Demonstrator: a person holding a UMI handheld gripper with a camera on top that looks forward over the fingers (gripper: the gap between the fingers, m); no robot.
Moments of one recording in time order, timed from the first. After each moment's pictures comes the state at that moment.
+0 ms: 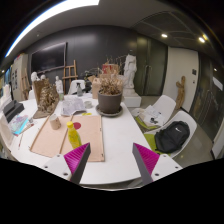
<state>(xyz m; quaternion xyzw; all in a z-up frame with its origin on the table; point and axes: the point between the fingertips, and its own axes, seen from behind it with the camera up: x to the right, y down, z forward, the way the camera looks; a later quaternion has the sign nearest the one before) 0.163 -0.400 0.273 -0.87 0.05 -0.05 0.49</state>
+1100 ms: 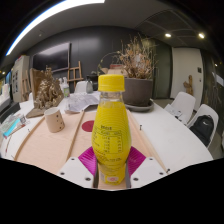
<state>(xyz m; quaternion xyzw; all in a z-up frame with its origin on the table) 0.008 -0.166 0.050 -0.84 0.05 -0.03 0.54</state>
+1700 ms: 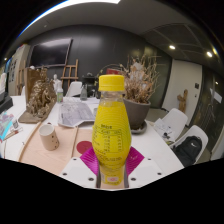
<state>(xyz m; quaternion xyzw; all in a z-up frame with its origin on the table) 0.008 -0.119 0.162 -0.84 0.03 -0.12 0.53</state>
